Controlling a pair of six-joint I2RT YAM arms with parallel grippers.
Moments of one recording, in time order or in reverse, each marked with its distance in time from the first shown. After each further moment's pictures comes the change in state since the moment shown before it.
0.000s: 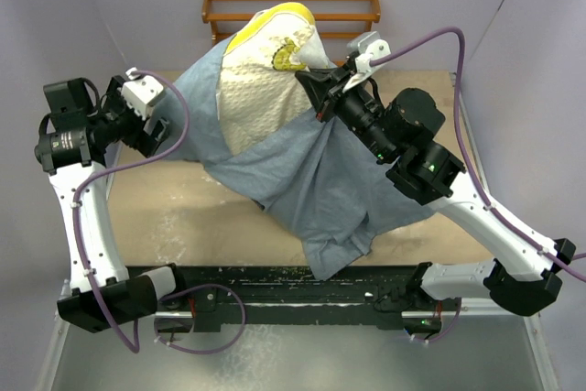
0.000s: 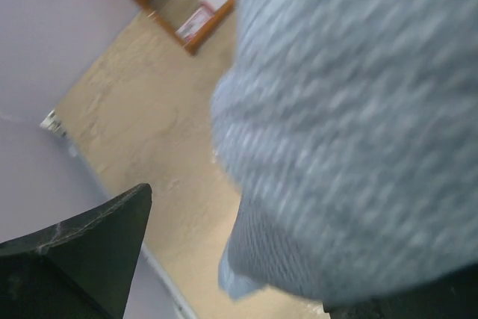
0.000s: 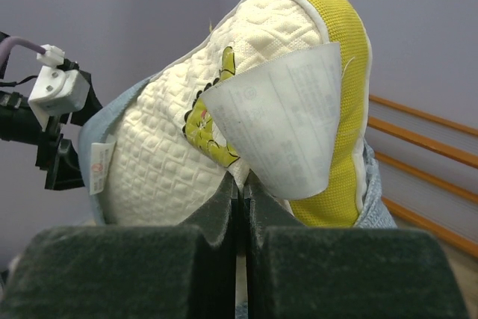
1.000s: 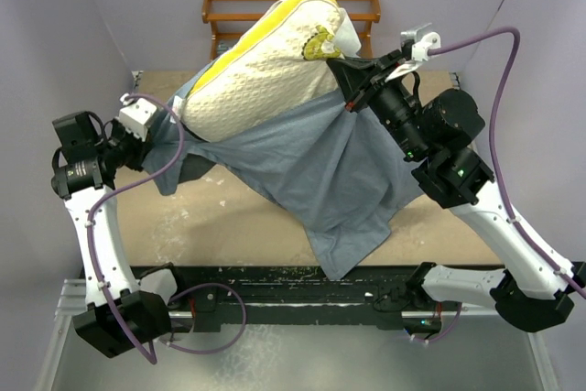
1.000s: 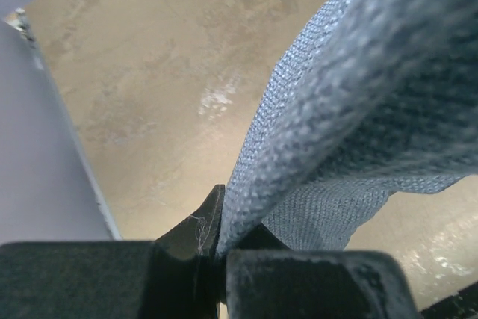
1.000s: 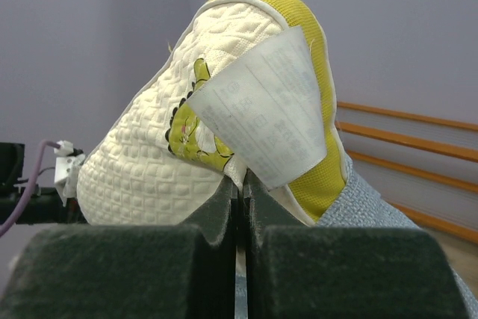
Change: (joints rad) left arm 0.091 -0.145 -0.360 0.222 -0.083 -0.149; right arm -0.134 -0.096 -0.014 0.000 -0.014 0.148
